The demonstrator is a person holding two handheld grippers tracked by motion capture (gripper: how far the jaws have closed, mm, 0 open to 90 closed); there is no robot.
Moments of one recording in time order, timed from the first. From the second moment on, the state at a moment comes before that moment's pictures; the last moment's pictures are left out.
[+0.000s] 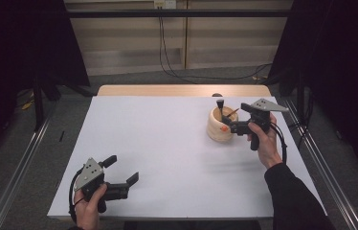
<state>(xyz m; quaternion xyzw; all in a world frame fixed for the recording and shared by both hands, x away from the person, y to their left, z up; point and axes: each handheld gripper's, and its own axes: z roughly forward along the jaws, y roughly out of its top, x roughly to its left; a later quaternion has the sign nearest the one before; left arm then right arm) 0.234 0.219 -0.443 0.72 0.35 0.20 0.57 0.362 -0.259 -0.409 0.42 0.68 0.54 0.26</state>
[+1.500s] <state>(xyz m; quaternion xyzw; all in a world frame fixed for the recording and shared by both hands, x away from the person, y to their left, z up) 0.223 0.225 -0.439 0.70 0.36 0.21 0.58 0.219 -0.283 -0.435 0.43 0.68 0.53 0.27</state>
